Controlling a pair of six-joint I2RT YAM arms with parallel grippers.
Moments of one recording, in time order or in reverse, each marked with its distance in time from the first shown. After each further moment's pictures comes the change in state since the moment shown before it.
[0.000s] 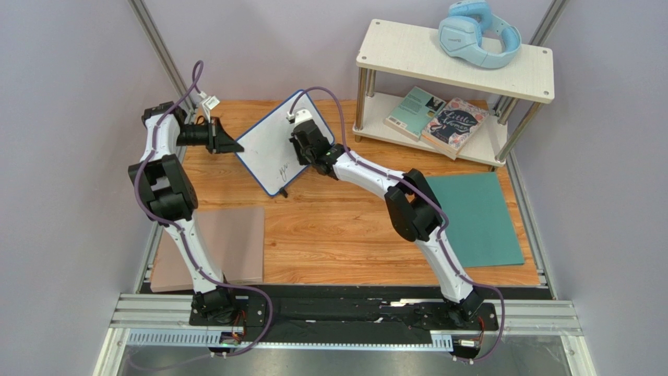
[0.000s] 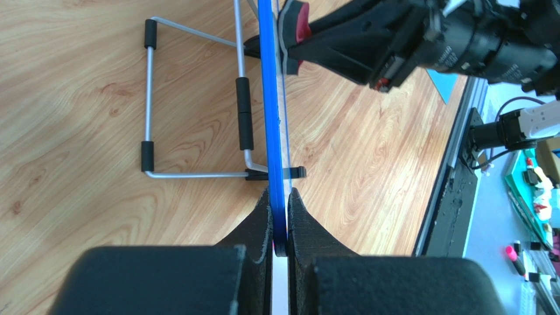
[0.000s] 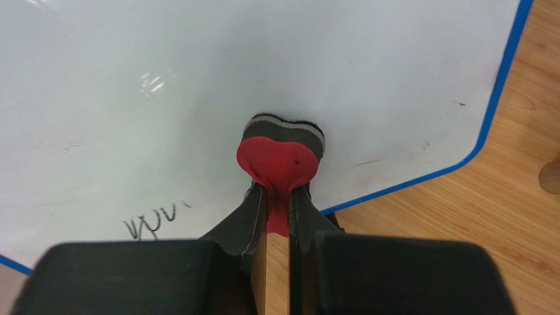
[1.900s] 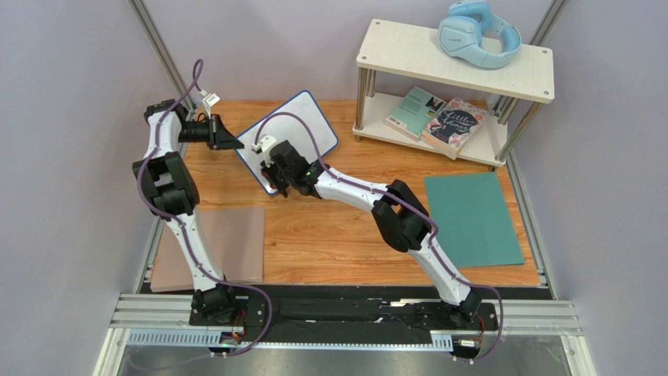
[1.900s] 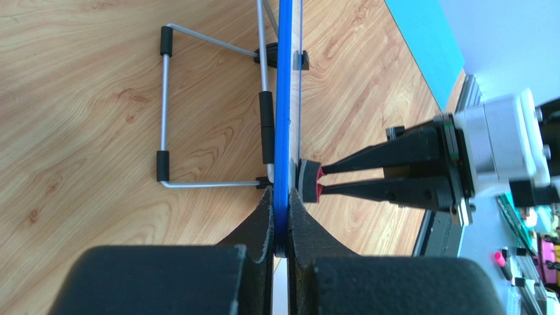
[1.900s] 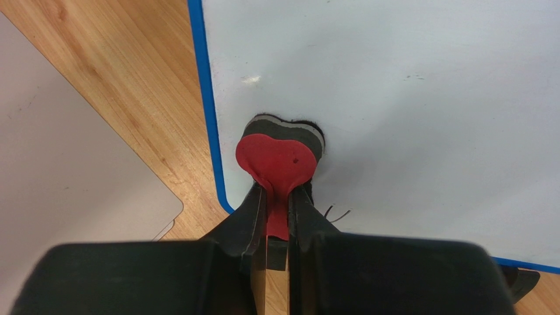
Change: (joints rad) left arm -0.002 0.098 0.124 -0.024 0.011 -0.048; right arm 0.145 0.033 0.008 0.008 -0.184 -0.152
